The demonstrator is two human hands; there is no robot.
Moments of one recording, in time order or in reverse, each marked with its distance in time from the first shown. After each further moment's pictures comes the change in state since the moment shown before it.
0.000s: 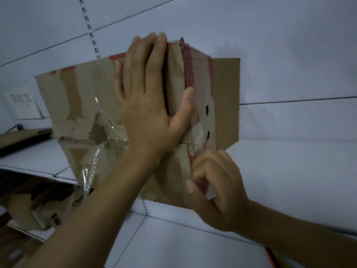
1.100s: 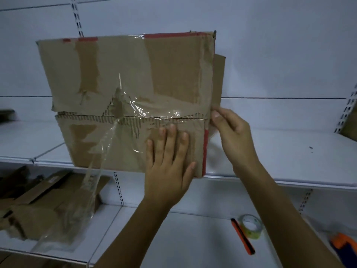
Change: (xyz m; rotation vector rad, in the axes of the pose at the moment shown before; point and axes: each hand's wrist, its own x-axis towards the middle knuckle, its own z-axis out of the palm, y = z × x) left_hand -0.169 -0.011 -0.010 0.066 -0.285 0.010; right_hand 0.031 -0.018 -0.009 0.007 0.148 0.930
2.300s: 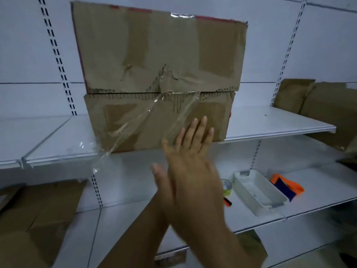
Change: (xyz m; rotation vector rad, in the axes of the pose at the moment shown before) left_hand -0.035 -0.037 -0.062 -0.335 -0.417 0.201; right_hand -0.175 -0.075 0.182 -1.153 0.019 -0.024
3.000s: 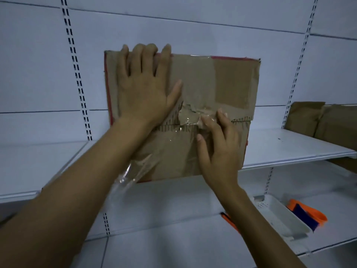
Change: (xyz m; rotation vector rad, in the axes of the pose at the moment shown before) left_hand 0.108 -0.137 -0.139 0.302 0.362 -0.177; right_hand 0.104 0.042 0.035 0.273 0.619 -0.080
